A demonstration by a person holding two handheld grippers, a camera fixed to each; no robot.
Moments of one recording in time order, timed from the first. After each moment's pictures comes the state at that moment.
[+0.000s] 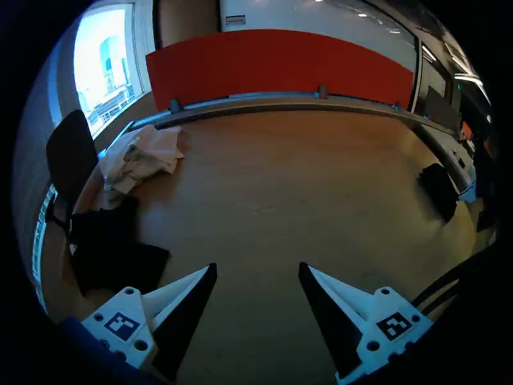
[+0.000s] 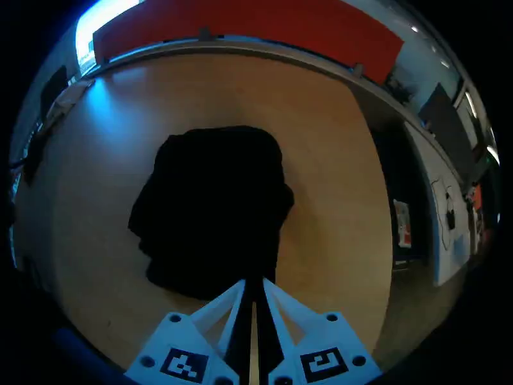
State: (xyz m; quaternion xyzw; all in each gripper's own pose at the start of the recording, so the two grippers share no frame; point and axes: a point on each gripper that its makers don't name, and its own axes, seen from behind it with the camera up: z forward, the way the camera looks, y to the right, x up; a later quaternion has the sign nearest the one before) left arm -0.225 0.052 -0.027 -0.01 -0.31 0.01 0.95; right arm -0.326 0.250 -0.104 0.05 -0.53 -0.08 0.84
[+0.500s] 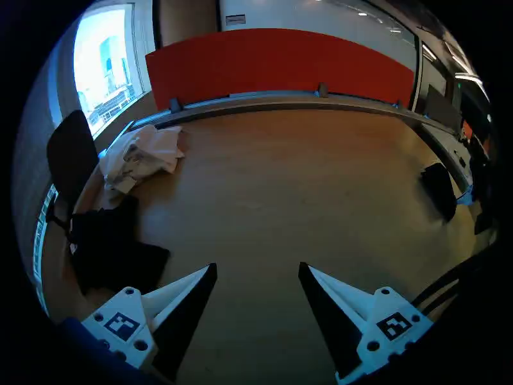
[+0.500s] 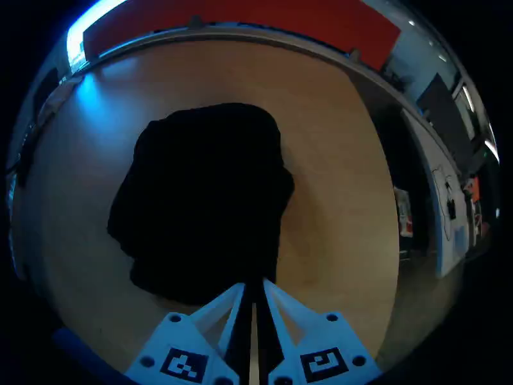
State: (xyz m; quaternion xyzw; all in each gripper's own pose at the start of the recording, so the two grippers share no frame) left arm -0.226 0.053 -0.027 0.00 -0.32 0.01 0.95; right arm -0.350 0.258 -0.105 0.03 -0.55 -0.08 0.83
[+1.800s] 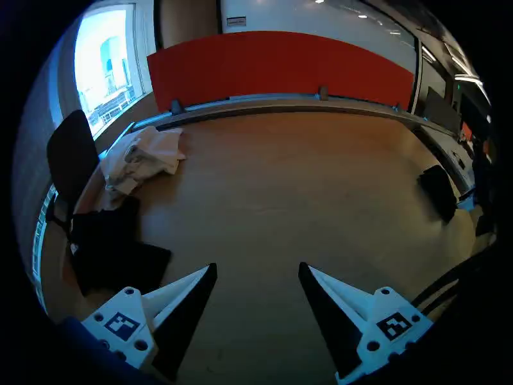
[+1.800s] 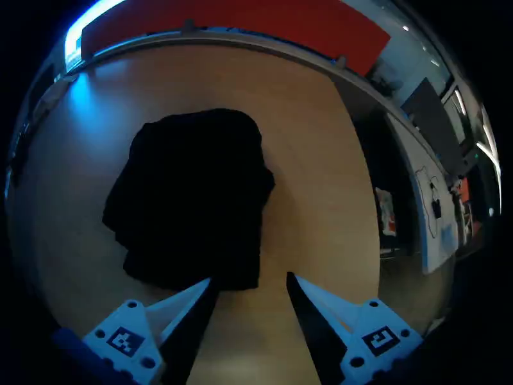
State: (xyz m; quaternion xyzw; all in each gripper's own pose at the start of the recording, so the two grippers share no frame) left arm -0.222 0.050 -0.029 -0.01 -0.31 0.01 0.95; right arm -0.333 0.272 -0.116 -0.01 -0.54 -0.11 0.84
